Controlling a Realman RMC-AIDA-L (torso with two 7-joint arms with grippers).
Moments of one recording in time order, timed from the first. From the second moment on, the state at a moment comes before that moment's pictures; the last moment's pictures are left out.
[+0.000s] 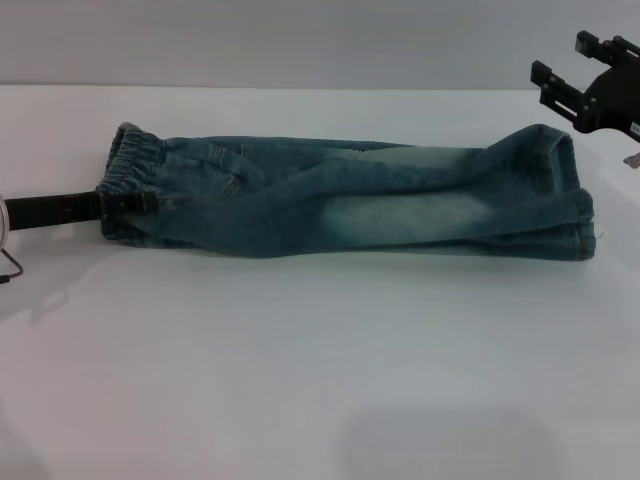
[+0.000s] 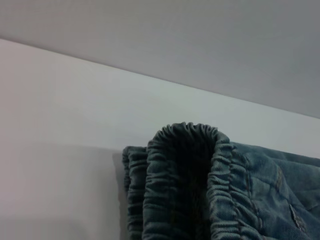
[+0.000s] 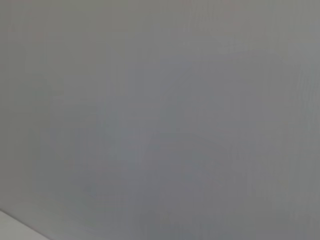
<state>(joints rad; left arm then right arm) -0.54 -1.98 0.86 0.65 2.08 1.04 -2.15 0.49 2.08 -0.85 -0.57 -1.33 -1.01 0.85</state>
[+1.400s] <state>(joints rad) -0.51 -2.02 0.85 0.70 2.07 1.00 -2.09 0.49 2.08 -0.84 -0.55 -1.33 -1.01 0.85</state>
